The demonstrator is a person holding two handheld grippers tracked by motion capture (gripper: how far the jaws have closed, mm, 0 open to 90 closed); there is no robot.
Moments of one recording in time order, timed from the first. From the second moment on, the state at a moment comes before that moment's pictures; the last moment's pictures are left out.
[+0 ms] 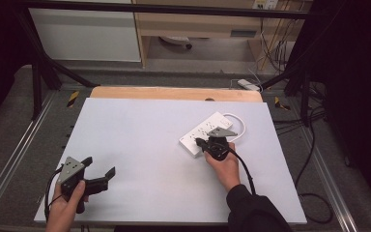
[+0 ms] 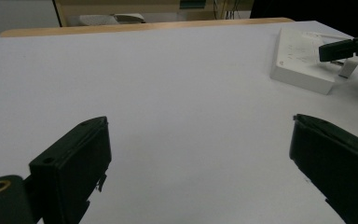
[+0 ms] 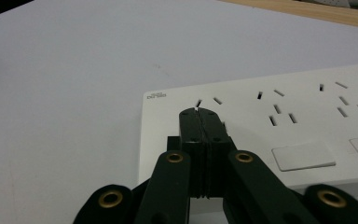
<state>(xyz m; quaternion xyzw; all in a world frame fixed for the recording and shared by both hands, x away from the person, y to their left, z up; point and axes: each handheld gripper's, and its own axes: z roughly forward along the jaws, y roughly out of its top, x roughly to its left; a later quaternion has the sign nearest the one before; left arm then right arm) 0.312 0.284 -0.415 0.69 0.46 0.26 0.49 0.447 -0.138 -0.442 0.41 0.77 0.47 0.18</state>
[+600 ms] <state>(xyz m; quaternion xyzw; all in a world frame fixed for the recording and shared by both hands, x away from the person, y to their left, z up) 0.311 0.284 -0.415 0.69 0.46 0.26 0.48 0.448 -0.136 -0.433 0.43 0.75 0.46 0.20</state>
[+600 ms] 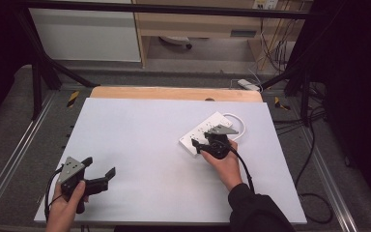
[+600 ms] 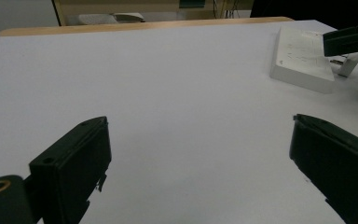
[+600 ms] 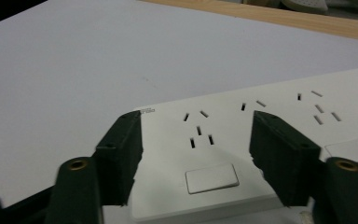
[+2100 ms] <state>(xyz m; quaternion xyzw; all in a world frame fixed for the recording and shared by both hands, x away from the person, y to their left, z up) 0.311 0.279 -0.419 0.70 0.46 0.26 0.48 0.433 -0.167 -0.359 0.40 0.72 0.51 0.26</state>
